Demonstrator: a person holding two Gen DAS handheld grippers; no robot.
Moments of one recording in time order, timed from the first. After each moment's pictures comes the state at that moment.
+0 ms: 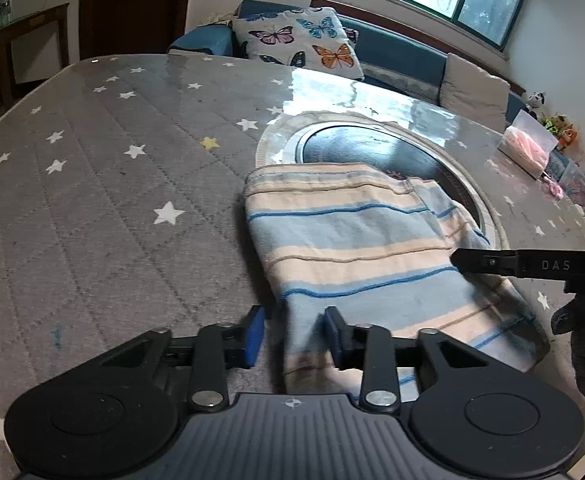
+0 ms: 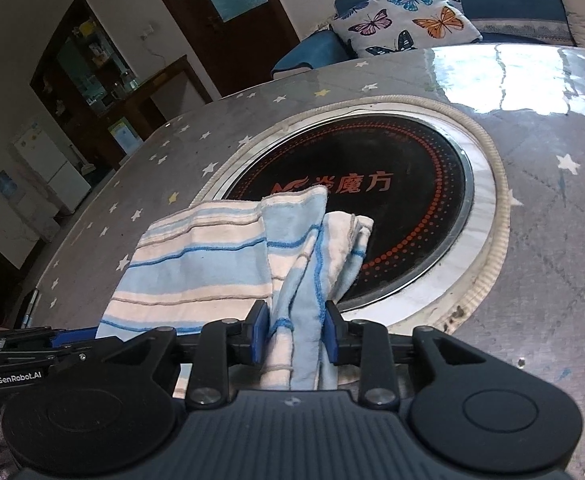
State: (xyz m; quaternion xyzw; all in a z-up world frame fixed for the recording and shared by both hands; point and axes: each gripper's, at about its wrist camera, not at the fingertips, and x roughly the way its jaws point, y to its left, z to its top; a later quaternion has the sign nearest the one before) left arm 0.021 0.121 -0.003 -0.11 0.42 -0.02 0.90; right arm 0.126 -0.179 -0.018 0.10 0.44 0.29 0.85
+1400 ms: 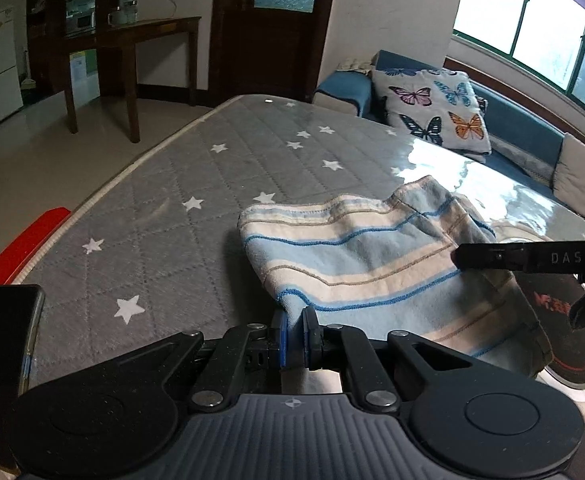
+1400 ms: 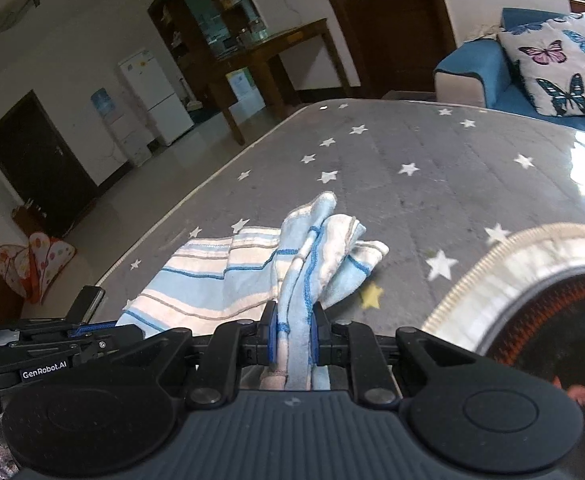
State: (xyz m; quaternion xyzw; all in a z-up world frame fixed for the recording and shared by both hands) left arm 0.017 0.271 0.029 -0.14 0.37 0.17 0.90; right arm 0.197 0.045 0.024 0.00 0.41 0.46 0.78
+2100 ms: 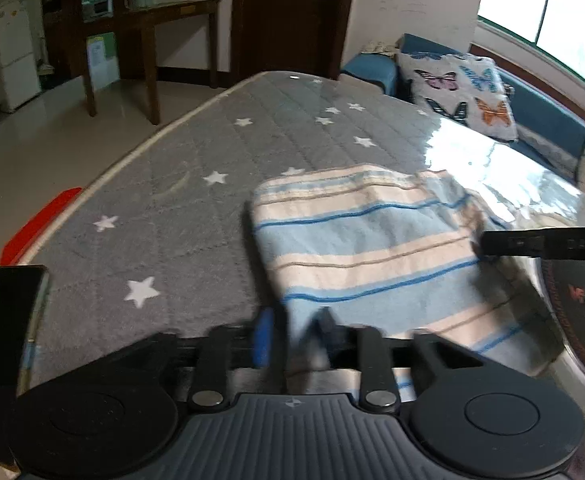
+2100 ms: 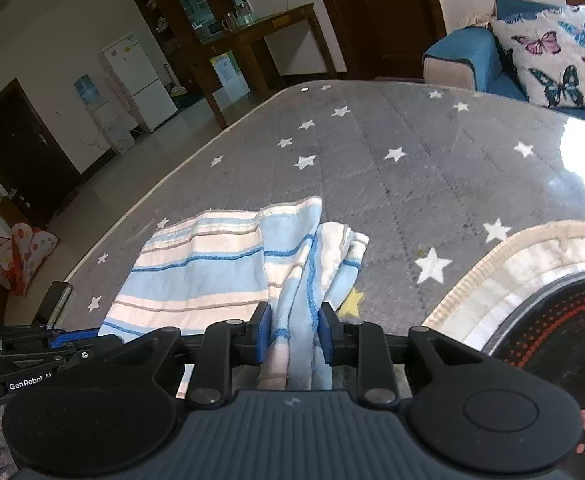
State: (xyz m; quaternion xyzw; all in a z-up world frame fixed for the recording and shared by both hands) left arm 0.022 0.277 0.011 -0.14 0.39 0.21 0.88; right arm 0.211 0.061 0.008 -0.02 0.43 0.44 0.79
